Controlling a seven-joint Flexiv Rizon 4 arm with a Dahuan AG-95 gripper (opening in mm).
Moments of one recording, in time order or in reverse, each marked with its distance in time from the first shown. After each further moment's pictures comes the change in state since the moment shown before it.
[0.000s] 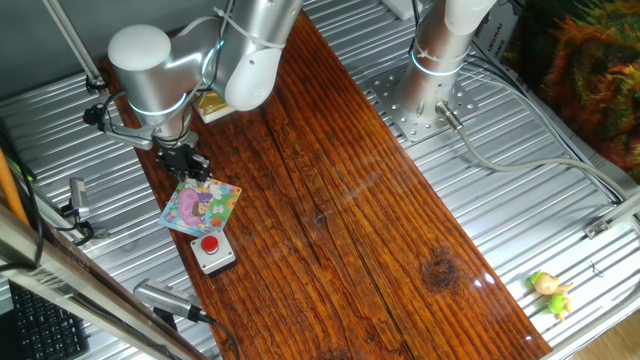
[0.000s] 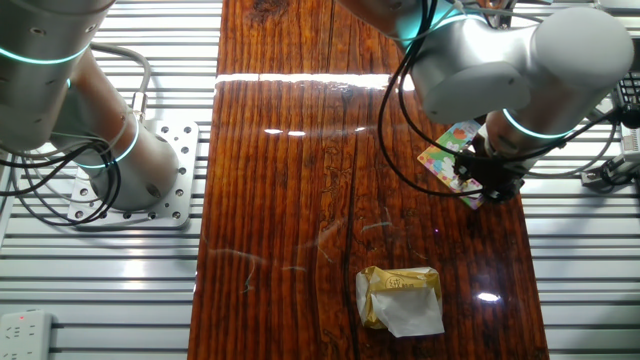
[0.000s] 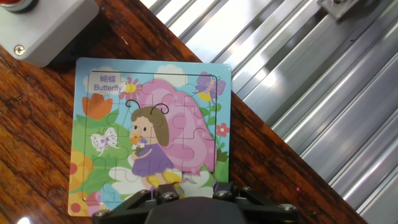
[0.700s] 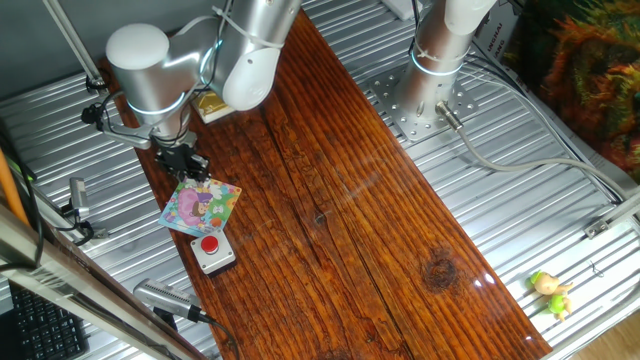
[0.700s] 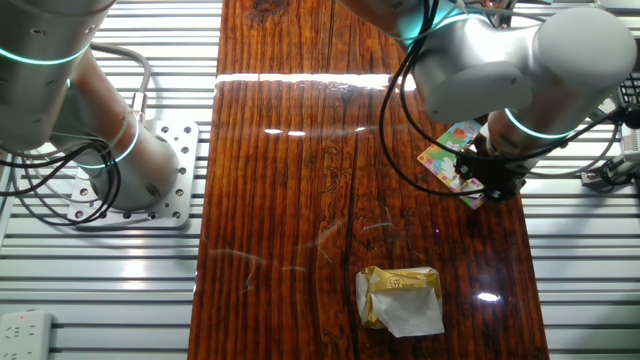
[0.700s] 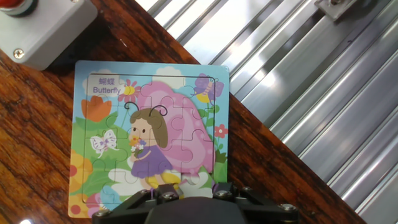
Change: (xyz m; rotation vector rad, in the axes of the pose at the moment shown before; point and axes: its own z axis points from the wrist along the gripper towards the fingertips) arm -0.002 -0.001 -0.002 -0.004 0.000 0.003
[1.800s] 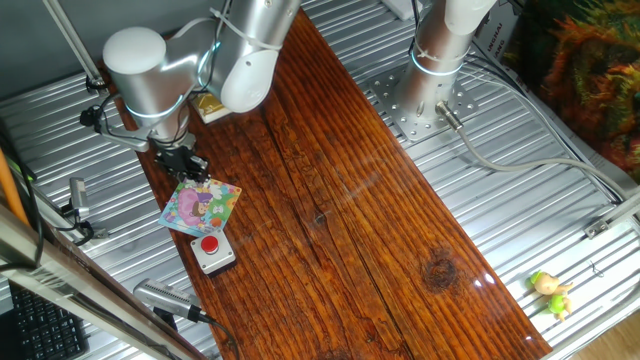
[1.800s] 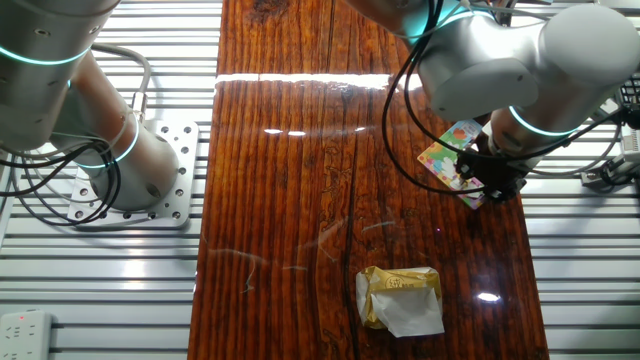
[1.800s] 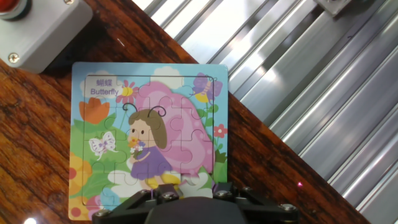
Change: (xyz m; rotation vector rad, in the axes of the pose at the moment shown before) arm 0.000 -0.001 0.002 -0.003 0.021 0.022
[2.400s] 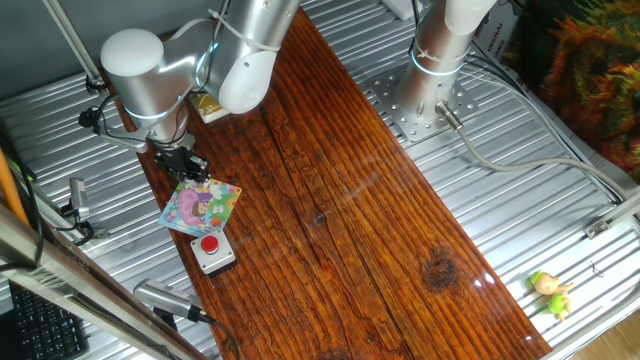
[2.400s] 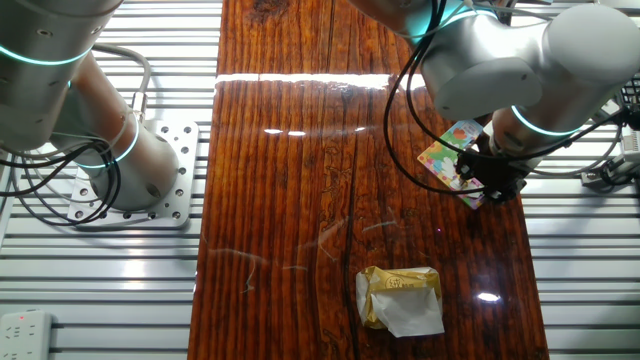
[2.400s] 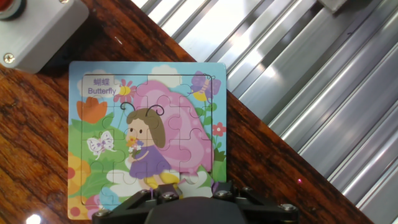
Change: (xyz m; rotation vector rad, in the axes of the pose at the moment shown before) arm 0.001 0.000 0.001 -0.002 0.009 0.007
